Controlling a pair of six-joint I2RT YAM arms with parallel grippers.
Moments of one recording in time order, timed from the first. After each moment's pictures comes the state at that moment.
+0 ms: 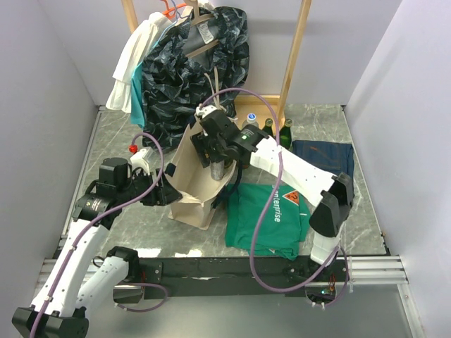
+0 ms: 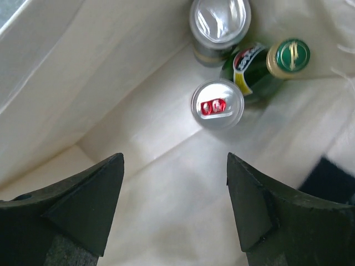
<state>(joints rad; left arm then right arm) -0.22 0.75 0.82 -0.72 0.55 -0.37 0.87 1.79 1.80 -0.82 0.22 0.25</state>
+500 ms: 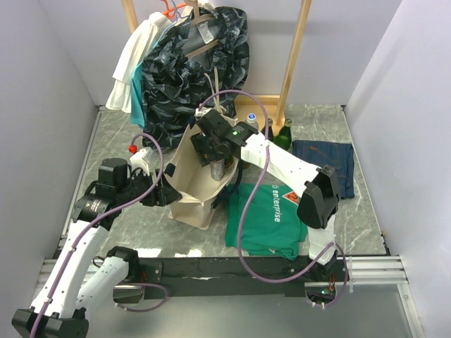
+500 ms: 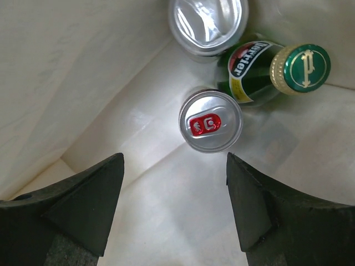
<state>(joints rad) -0.22 0.74 0.82 -0.72 0.55 -0.36 0.83 1.93 1.87 -0.85 0.20 0.29</state>
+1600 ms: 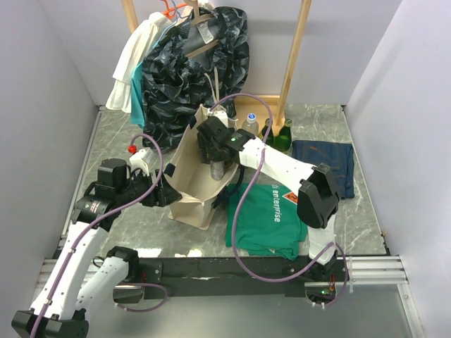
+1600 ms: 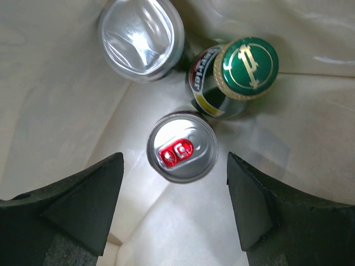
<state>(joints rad) -0.22 0.73 0.82 -0.72 0.55 -0.36 0.82 1.93 1.75 -0.71 0.37 0.51</state>
